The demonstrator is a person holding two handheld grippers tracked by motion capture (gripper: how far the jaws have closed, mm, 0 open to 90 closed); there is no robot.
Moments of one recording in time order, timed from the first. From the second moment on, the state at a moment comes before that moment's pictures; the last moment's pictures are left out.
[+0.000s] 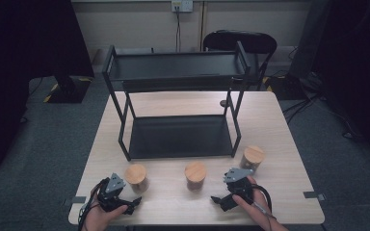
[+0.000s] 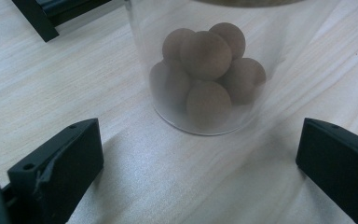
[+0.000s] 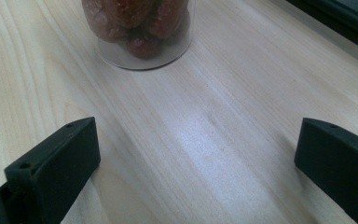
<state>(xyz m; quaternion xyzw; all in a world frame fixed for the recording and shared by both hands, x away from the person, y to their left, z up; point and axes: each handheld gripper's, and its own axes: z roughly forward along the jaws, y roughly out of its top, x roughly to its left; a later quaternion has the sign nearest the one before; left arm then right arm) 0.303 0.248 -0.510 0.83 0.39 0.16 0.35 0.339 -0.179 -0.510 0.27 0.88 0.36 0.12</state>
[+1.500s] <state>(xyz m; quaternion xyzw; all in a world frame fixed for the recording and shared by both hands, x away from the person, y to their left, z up) 0.317 0.234 -0.502 0.81 0.40 0.17 0.40 0.339 -0.179 -0.510 0.27 0.88 0.36 0.12</state>
